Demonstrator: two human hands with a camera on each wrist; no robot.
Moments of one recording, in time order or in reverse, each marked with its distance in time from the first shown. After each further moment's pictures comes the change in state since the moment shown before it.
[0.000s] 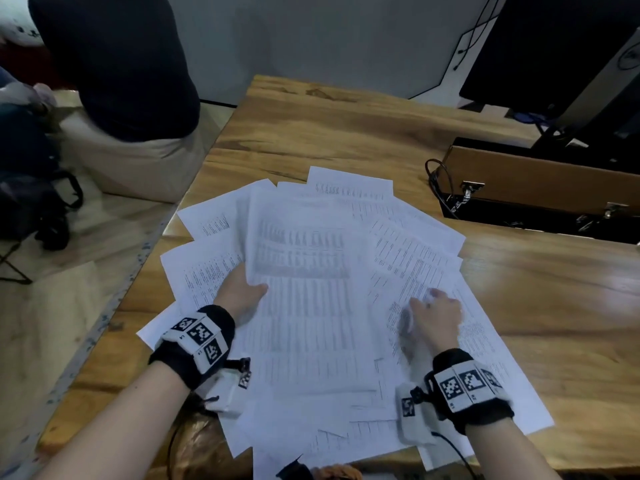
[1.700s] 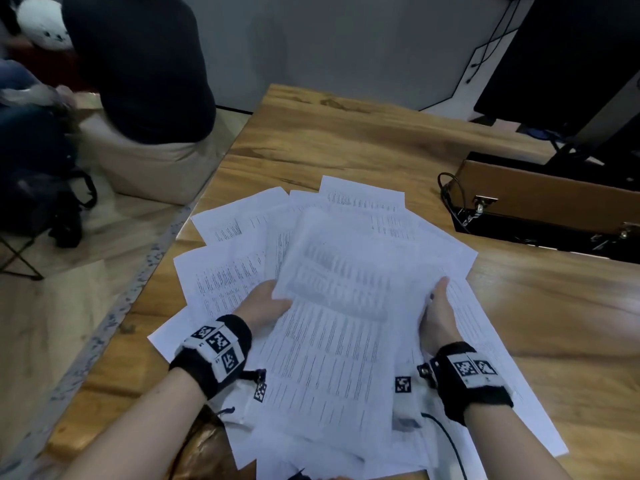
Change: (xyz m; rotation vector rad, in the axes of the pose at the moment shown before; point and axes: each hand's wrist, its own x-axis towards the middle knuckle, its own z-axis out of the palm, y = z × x) left_hand 0.005 -0.006 0.010 0.001 -0.236 -0.038; right_hand 0.019 -0.023 0.012 0.808 -0.297 0.101
